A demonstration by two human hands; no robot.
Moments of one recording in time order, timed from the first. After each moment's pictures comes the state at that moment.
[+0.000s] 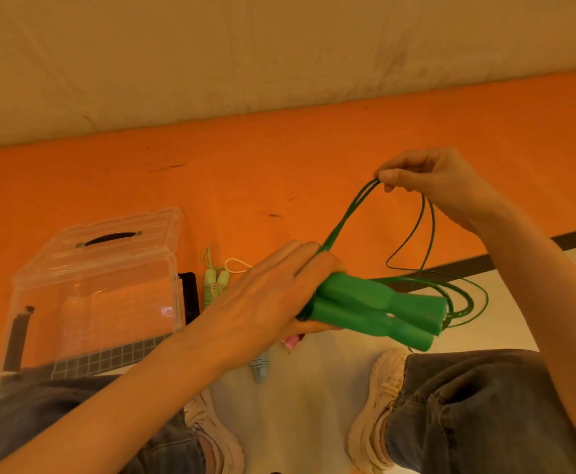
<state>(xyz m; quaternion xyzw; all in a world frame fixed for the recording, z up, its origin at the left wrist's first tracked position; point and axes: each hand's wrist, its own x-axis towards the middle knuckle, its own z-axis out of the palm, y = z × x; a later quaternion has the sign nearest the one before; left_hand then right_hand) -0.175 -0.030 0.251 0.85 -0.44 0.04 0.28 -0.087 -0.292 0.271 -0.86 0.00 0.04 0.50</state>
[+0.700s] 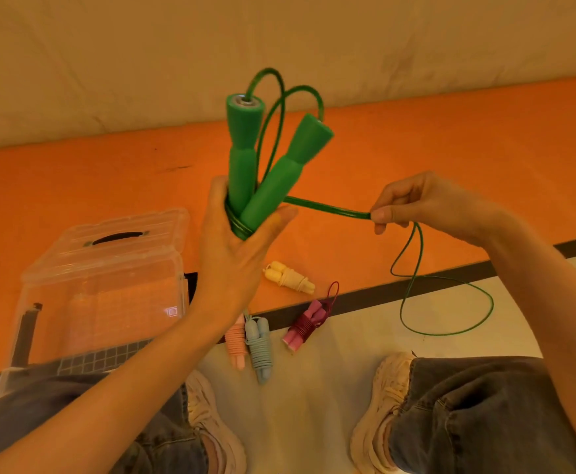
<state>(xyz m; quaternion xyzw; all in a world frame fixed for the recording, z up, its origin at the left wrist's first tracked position) -0.151 -0.028 0.260 0.72 -0.08 0.12 0.68 -0.104 -0.279 0.280 -0.86 -0.08 0.20 0.47</state>
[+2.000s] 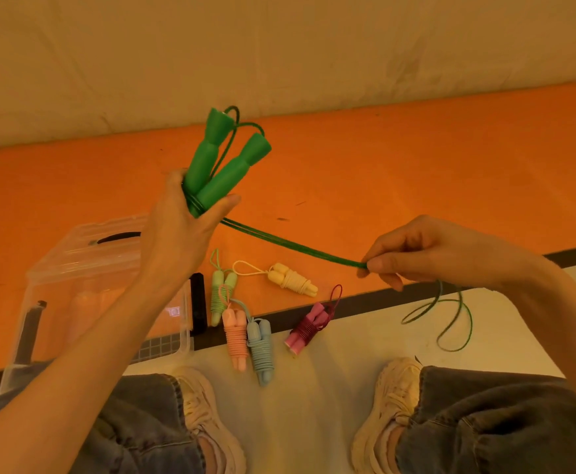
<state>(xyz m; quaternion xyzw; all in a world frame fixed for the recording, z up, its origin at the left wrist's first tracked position) -0.105 0.039 0.237 0.89 0.03 0.11 0.44 -0.143 -0.264 0.288 -0.82 -0.15 0.32 0.44</state>
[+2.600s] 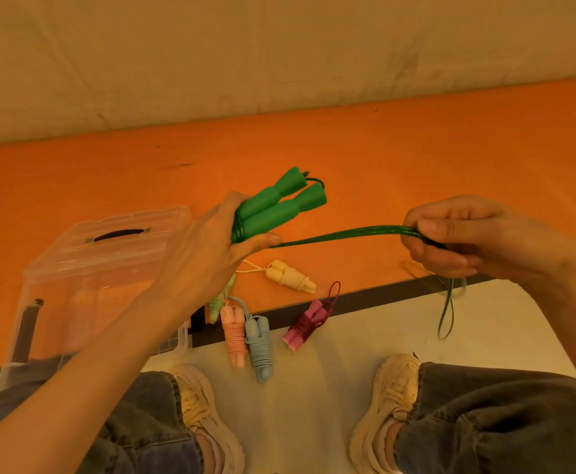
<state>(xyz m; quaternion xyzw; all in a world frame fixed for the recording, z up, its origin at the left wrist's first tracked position) -0.128 0.016 0.242 0.96 -0.13 0.02 0.25 -0.144 -0.293 0.294 -0.63 -0.18 0.37 0.66</state>
